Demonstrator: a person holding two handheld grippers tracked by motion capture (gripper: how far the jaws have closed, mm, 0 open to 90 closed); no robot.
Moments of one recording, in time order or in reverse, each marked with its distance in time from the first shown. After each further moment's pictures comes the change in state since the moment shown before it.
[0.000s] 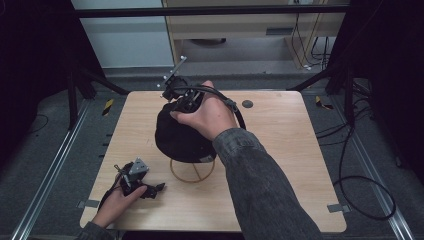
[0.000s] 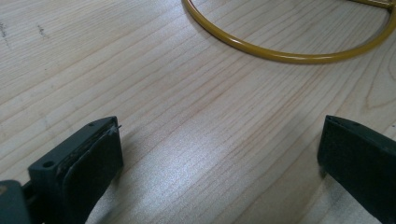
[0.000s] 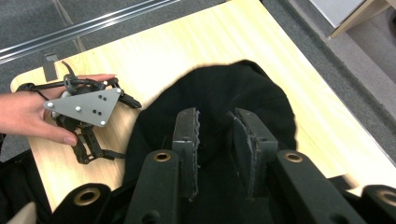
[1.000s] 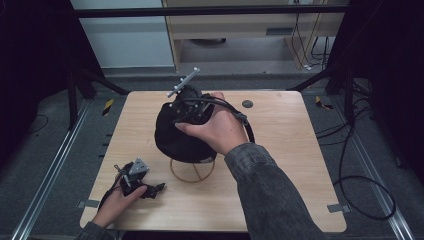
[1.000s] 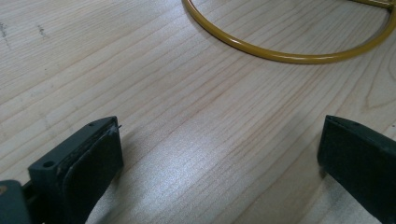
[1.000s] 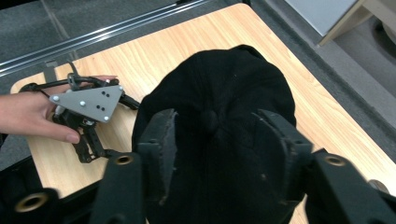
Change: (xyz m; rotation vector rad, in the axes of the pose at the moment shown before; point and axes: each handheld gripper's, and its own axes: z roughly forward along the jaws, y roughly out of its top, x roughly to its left) left arm 0.000 0.000 0.000 -0.003 0.002 -0.001; right arm 0.011 -0.028 -0.014 -0.066 -0.039 0.027
